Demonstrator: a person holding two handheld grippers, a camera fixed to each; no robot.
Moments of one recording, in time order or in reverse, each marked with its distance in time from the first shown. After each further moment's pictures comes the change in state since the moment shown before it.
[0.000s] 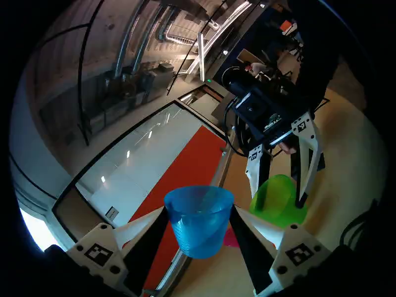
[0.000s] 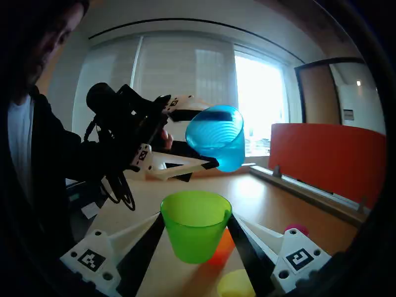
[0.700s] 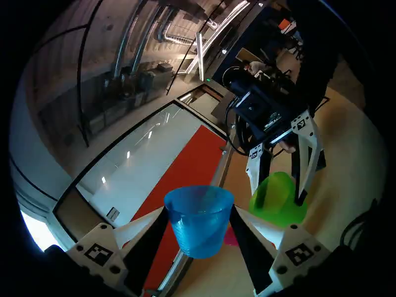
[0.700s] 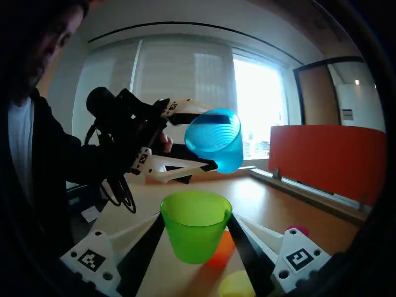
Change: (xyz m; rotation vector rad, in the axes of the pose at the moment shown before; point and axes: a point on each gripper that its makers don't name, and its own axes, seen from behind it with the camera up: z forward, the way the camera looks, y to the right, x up) left arm 0.000 0.000 -0.001 0.001 -0.003 0.012; right arm 0.001 0.001 0.000 -0.003 0.027 0.009
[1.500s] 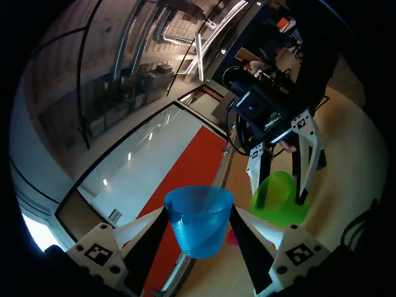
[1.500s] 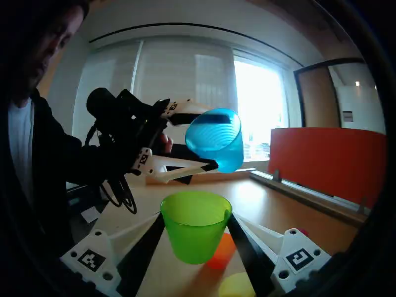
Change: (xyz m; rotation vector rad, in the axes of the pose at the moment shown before) left arm 0.005 -0.006 -0.001 0.006 0.003 0.017; right arm 0.005 0.000 -0.002 0.003 0.008 -0.008
